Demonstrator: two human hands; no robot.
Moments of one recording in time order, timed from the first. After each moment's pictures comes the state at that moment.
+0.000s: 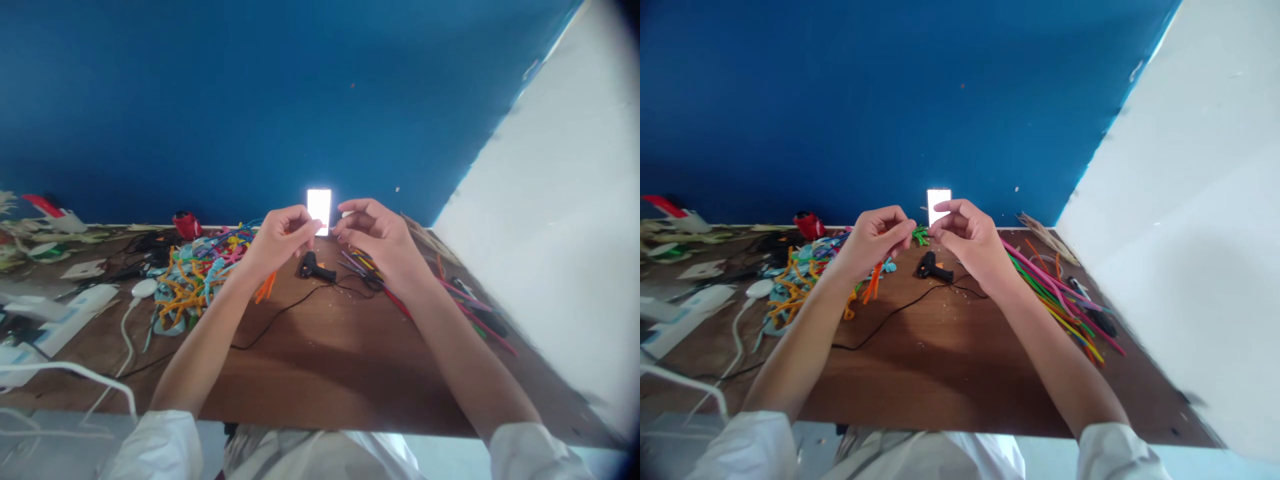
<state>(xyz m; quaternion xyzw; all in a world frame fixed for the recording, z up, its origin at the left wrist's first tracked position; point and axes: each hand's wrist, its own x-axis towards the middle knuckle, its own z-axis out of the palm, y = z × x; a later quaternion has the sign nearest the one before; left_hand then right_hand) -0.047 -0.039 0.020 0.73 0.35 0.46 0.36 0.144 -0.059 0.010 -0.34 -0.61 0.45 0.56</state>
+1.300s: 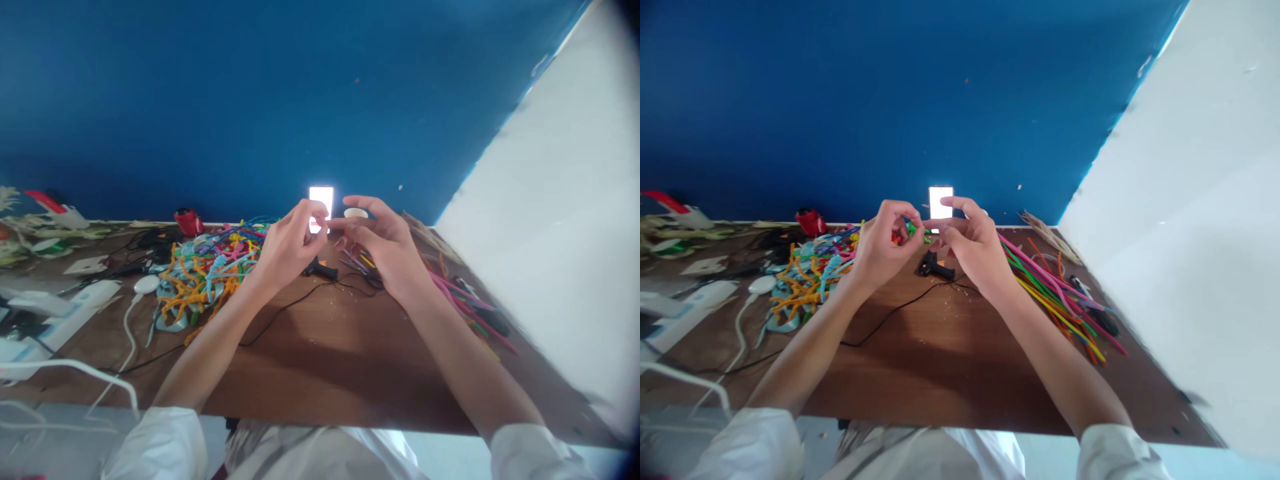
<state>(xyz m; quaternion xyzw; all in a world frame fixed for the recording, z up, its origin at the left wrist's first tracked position) -0.041 -0.033 -0.009 0.80 0.34 0.50 -0.04 0.135 -0.067 0.008 -0.36 -0.57 0.47 0.57</state>
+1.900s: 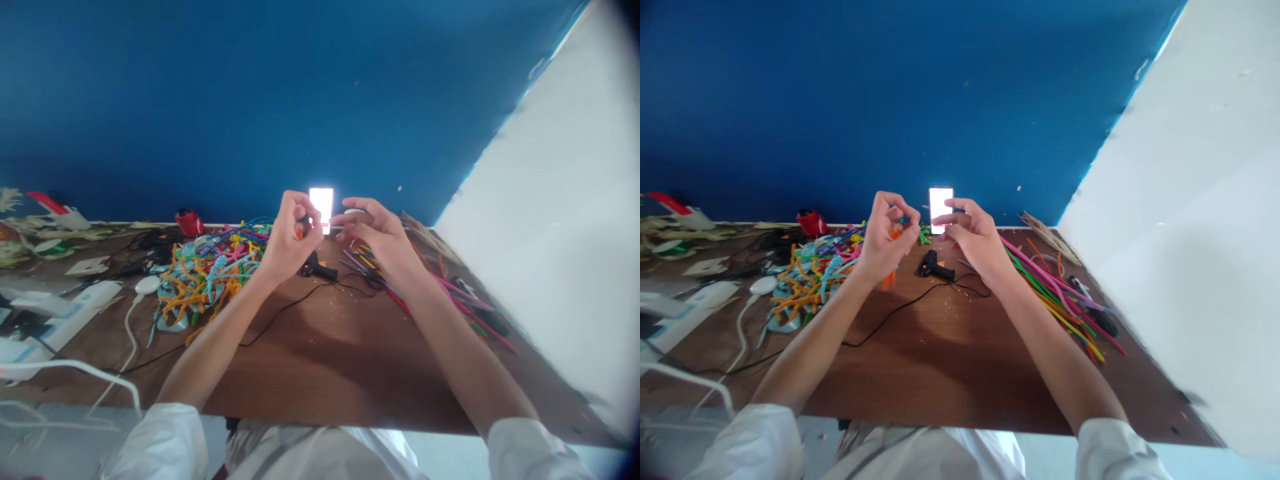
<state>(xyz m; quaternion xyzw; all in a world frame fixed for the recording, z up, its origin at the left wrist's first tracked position) -0.035 -0.024 -0.008 0.70 0.26 0.58 0.32 0.142 -0.044 0.000 -0.38 -0.59 0.45 0.56</state>
